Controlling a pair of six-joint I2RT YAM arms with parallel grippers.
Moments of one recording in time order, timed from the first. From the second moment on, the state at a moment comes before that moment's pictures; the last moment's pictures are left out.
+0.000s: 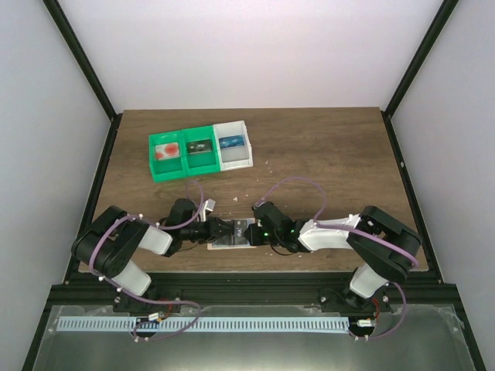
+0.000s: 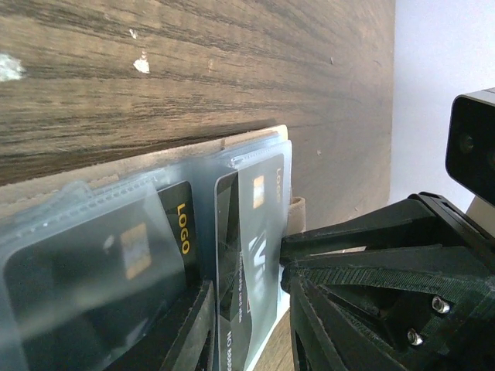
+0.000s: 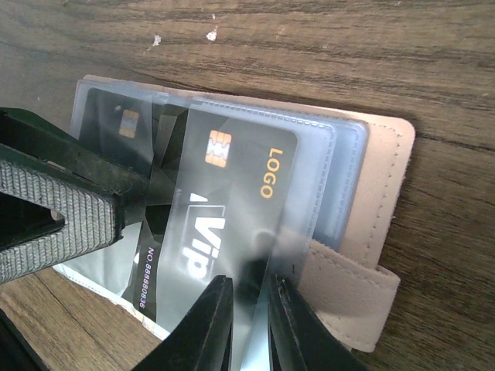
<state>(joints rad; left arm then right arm) -0.49 1.58 0.26 0.68 0.70 -0.93 0.96 1.58 0.62 0.13 -0.09 0.78</state>
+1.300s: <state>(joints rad) -0.46 1.43 0.26 0.50 0.68 -0.92 0.96 1.58 0.60 0.17 -0.09 0.80</state>
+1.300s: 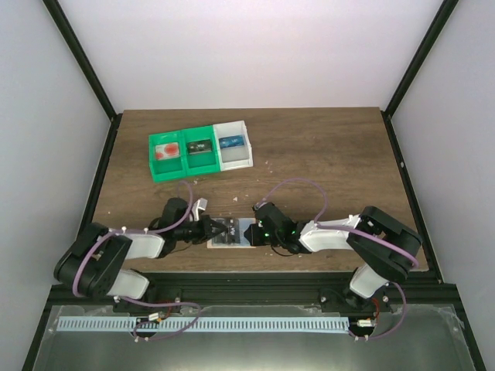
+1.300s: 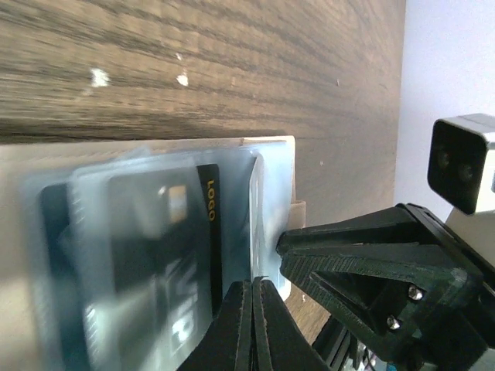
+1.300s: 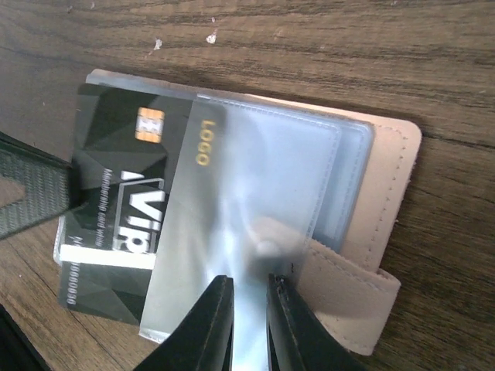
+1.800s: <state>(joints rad) -0.37 0.94 0.22 0.27 0.55 -0.96 0.96 1.44 0.57 0.17 -0.14 0.83</state>
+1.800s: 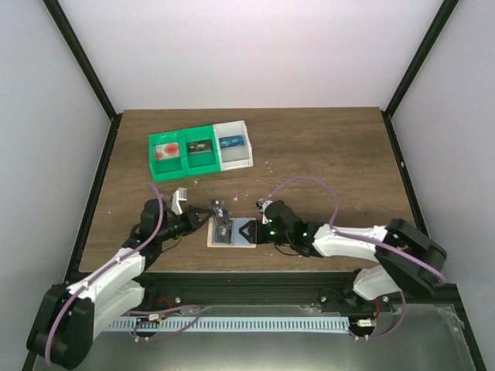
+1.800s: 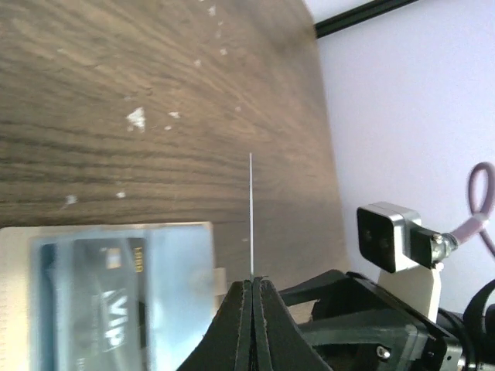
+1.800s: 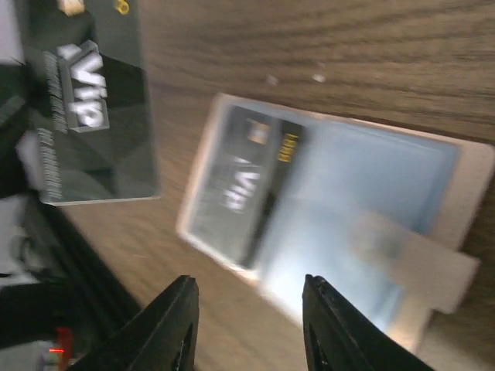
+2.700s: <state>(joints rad) -0.43 0.78 0.12 0.71 0.71 -1.40 0.91 1.30 0.49 0.71 -0.44 1.18</state>
